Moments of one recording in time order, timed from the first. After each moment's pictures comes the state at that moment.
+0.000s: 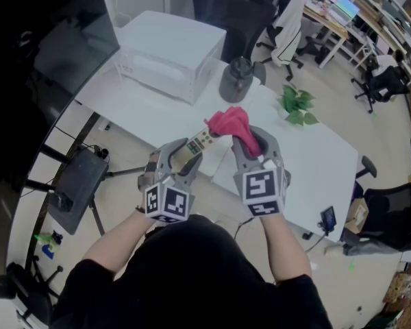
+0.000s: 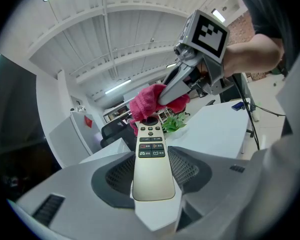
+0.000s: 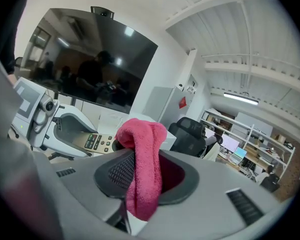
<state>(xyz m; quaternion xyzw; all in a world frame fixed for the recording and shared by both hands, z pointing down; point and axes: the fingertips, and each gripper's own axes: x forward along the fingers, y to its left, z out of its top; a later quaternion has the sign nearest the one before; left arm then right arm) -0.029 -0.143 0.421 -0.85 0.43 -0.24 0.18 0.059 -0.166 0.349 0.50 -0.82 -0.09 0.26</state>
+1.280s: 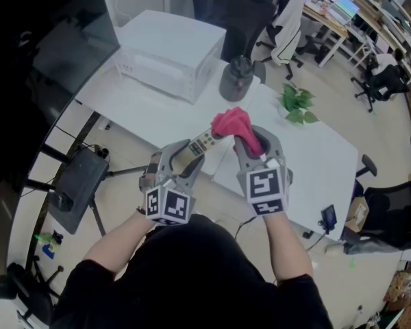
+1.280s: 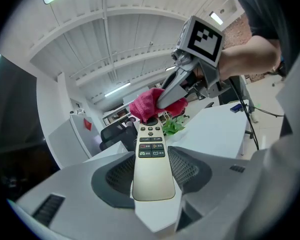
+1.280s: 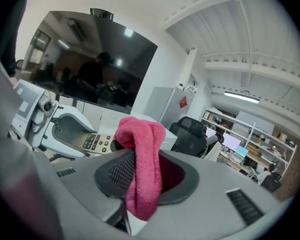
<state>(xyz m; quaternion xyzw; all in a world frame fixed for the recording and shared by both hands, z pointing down) -0.026 -0.133 0.420 -0.86 0.42 -0.23 0.19 0.061 -0.162 0.349 0.50 -0.82 -0.08 0.26</state>
